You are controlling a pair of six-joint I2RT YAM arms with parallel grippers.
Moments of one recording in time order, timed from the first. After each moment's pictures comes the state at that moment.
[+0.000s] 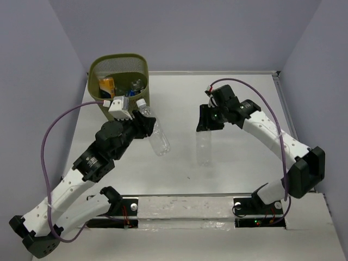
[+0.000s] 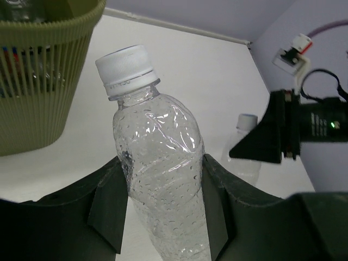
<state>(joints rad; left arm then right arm) -0.74 0.69 0.84 -0.33 -0.31 -0.55 0.53 1.51 1.38 -0.84 -0.16 0.42</state>
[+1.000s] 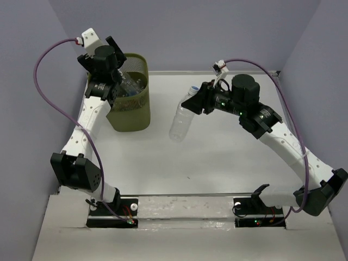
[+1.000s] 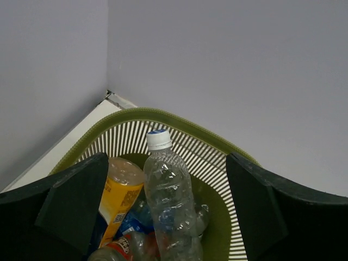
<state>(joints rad) -0.20 1.53 1.61 -0.18 -0.64 -0.38 0.63 1.24 1.33 -0.31 -0.38 0.52</state>
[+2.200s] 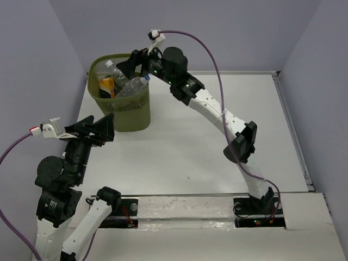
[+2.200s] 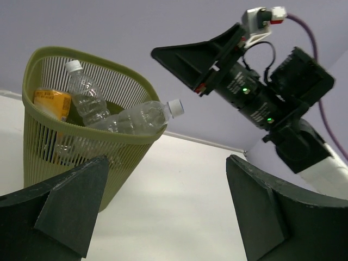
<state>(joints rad) -0.39 0.39 1.02 -0.41 -0.24 -0.45 0.82 2.29 2.52 -0.04 -0.15 0.38</state>
